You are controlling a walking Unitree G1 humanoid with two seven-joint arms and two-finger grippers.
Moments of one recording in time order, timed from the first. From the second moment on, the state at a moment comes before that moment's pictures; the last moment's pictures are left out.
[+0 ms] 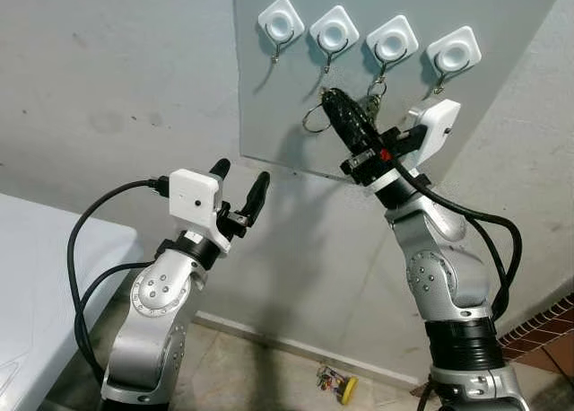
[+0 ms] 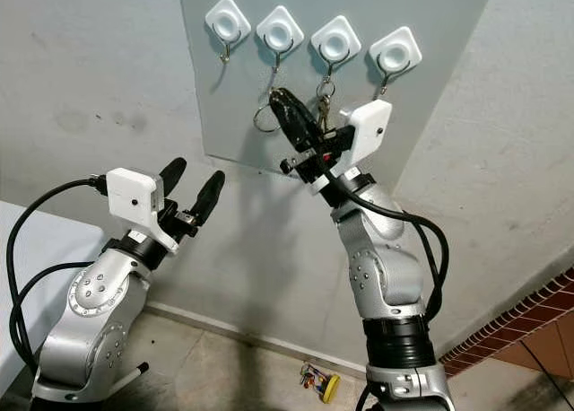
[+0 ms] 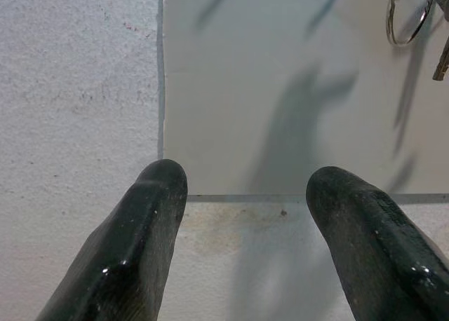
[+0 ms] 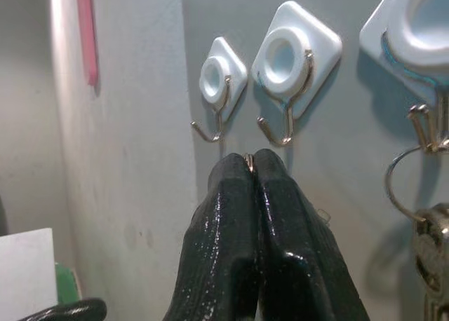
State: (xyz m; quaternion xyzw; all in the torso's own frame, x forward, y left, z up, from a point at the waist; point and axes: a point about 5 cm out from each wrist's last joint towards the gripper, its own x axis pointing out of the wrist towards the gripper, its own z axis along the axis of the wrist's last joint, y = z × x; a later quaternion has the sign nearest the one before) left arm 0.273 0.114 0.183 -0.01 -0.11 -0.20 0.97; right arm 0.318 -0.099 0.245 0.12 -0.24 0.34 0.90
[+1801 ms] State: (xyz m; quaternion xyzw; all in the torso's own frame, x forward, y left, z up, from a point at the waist) left arm 0.272 0.115 0.184 -0.02 -0.11 -0.19 0.97; right arm 0.324 -0.100 0.268 0.08 -0.26 0.36 0.89
